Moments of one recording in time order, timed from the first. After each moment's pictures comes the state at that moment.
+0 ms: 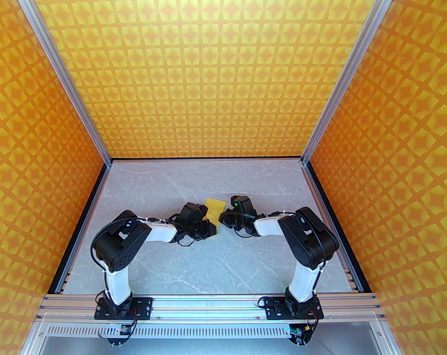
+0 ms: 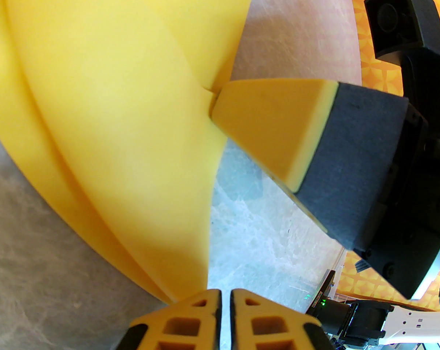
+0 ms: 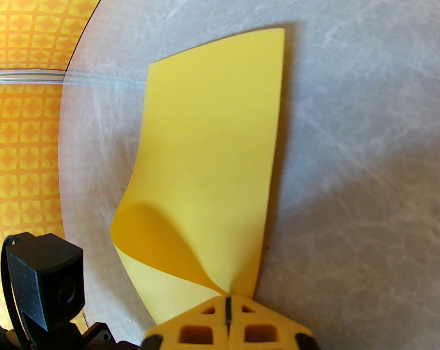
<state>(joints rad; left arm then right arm) -0.67 1.90 0.87 0.27 0.55 -0.94 0.44 1.84 0.79 0.28 -0.37 0.86</state>
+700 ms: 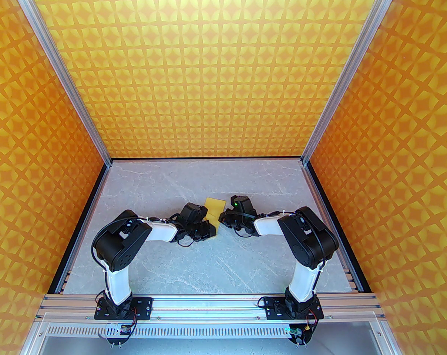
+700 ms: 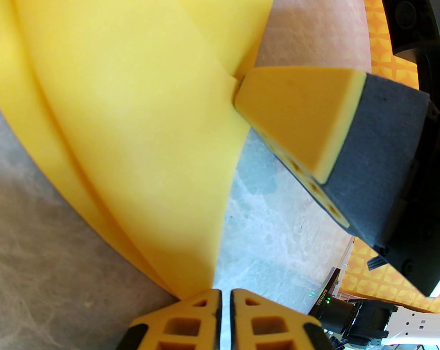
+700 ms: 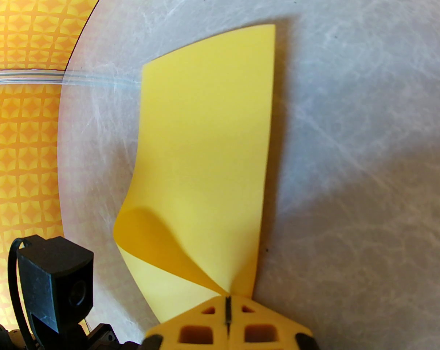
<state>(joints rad) -0.67 1.91 0.88 0.22 0.55 -0.93 0.44 1.85 0.79 0.27 -0.37 0.86</state>
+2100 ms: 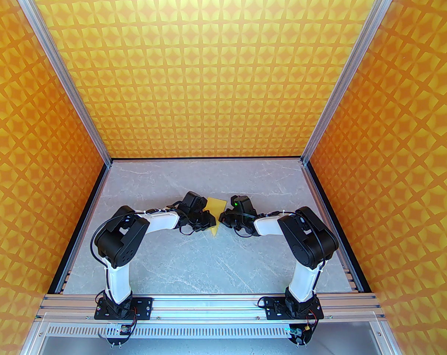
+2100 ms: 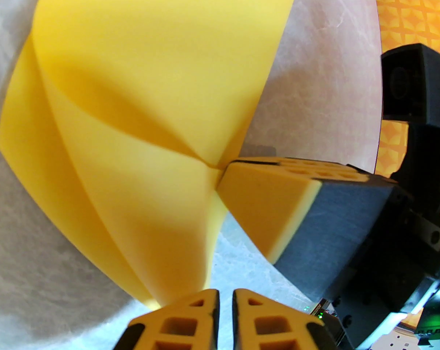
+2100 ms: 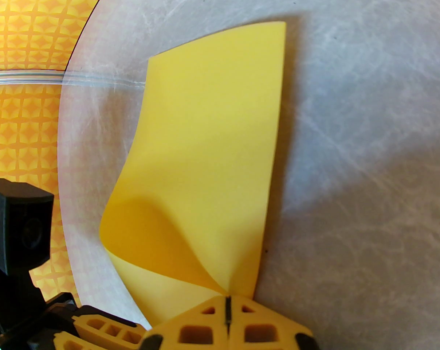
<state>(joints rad) -0.63 1.95 1.09 -0.05 0.53 -0.88 0.44 1.85 0.79 0.27 -0.37 0.86</state>
